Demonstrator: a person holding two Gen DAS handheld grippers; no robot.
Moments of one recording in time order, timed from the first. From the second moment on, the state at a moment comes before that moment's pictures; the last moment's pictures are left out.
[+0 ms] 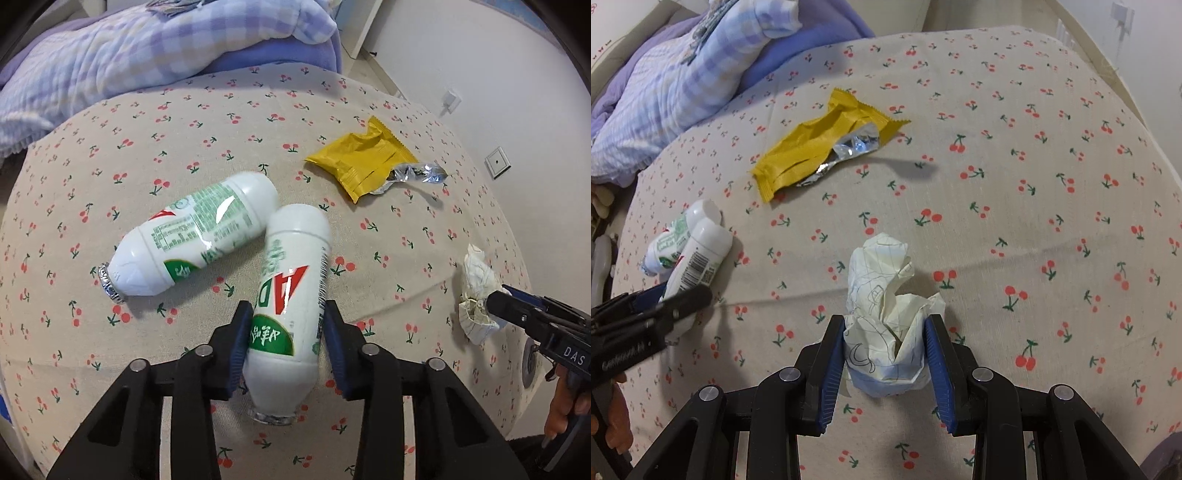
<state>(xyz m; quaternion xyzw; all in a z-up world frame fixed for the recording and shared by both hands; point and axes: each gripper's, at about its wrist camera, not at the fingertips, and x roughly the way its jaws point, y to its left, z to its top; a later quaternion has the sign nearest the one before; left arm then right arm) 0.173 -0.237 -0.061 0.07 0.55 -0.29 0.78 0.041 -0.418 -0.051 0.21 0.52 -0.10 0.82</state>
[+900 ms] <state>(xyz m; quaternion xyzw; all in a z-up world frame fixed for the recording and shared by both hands) 0.138 -0.107 -0.001 0.04 0.50 -0.21 0.84 0.068 -0.325 -0.014 0.18 0.49 -0.01 0.85</state>
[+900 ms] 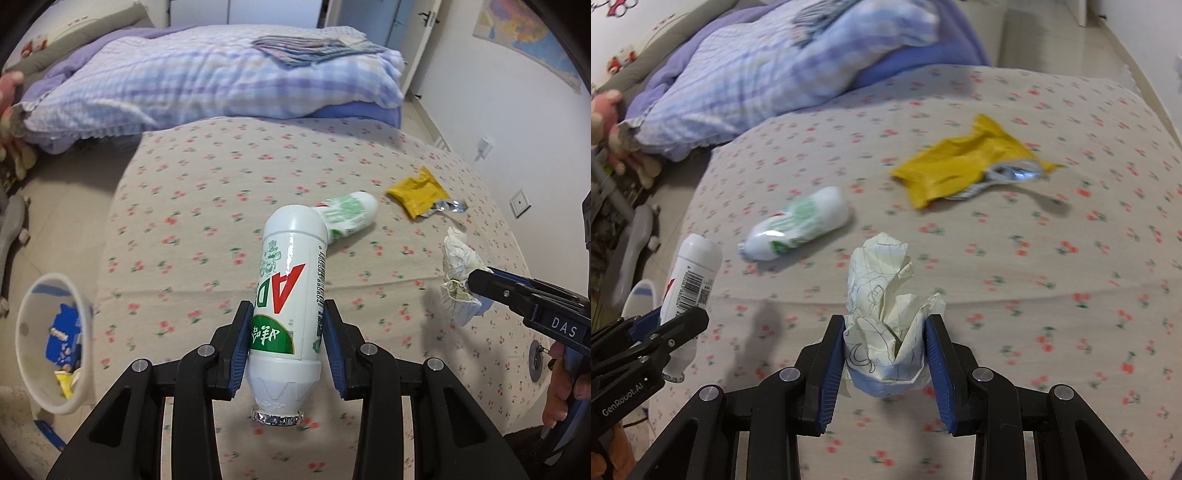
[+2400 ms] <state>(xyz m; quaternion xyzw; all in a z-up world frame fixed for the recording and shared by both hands) 0.192 0.144 -0.062 -0.11 0.58 -0.02 0.81 0.146 -0.105 -0.028 0.07 0.51 0.11 0.85</state>
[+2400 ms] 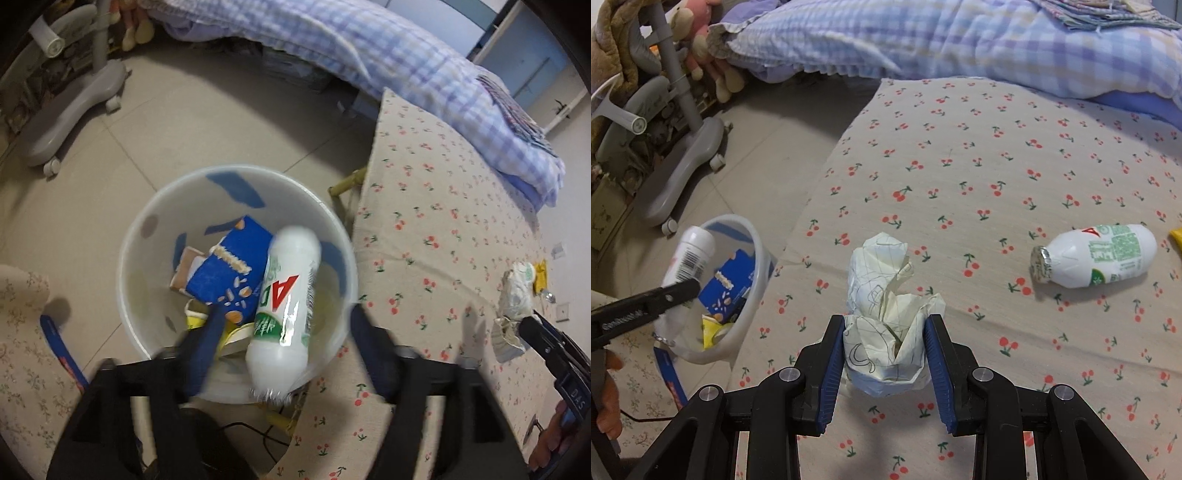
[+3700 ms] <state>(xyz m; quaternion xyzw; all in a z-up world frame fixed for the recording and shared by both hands) 0.118 0.257 -0.034 -0.03 0.52 0.08 0.85 0.191 0.062 -0.060 0.07 0.50 0.22 0.83</state>
